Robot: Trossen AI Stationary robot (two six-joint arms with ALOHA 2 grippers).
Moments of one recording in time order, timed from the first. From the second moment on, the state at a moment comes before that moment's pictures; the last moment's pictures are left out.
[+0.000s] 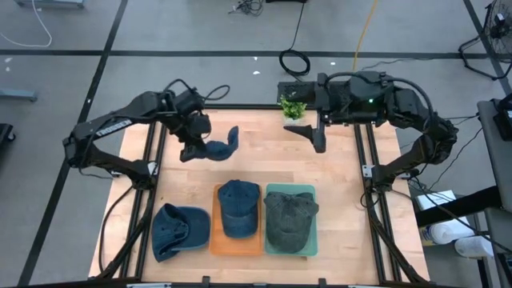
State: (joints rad) left arm 0.44 1.28 1.36 -1.26 0.40 0.21; right arm -0.05 1.44 2.05 -0.86 0.08 -0.11
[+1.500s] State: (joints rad) left arm 0.12 1.43 1.76 -1.14 0.74 -0.26; right arm 0.17 1.68 2.05 -0.72 0.08 0.01
